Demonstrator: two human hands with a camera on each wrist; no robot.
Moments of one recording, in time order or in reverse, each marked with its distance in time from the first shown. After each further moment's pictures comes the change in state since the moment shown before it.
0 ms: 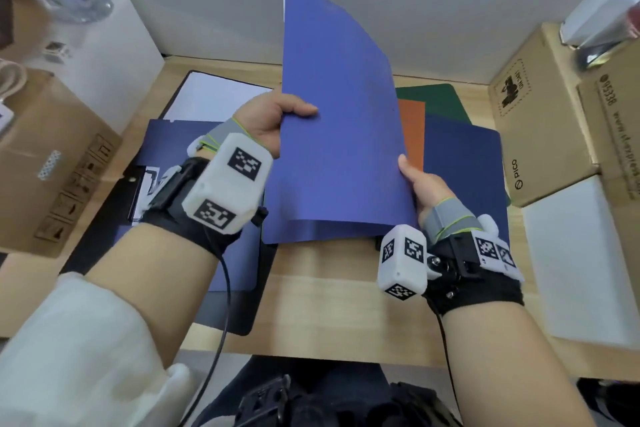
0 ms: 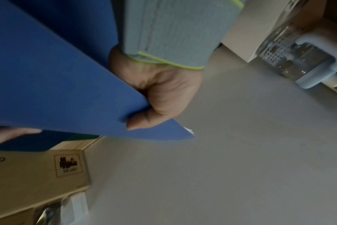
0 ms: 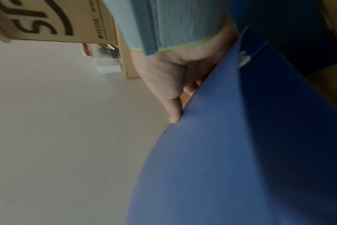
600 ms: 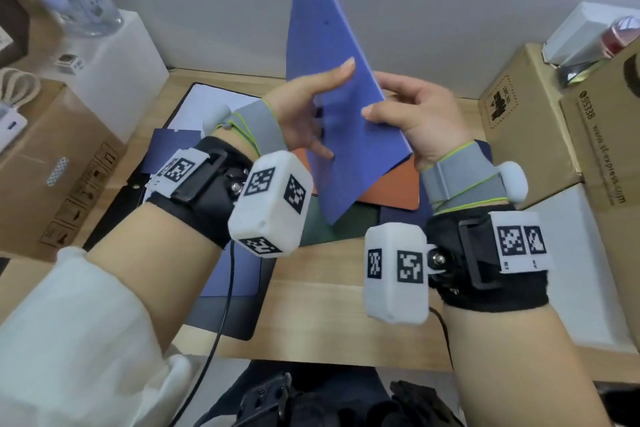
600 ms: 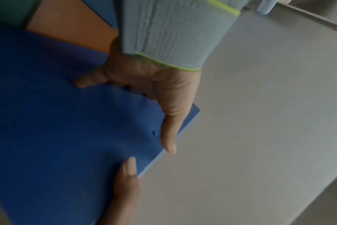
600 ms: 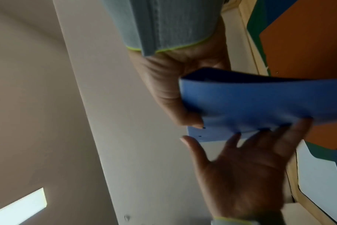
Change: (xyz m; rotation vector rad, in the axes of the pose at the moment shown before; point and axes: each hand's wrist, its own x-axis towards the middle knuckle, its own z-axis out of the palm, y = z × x) left_hand -0.024 0.028 0.034 0.328 0.019 -0.038; right_hand -0.092 -0.089 0.054 -0.140 -0.276 -0.605
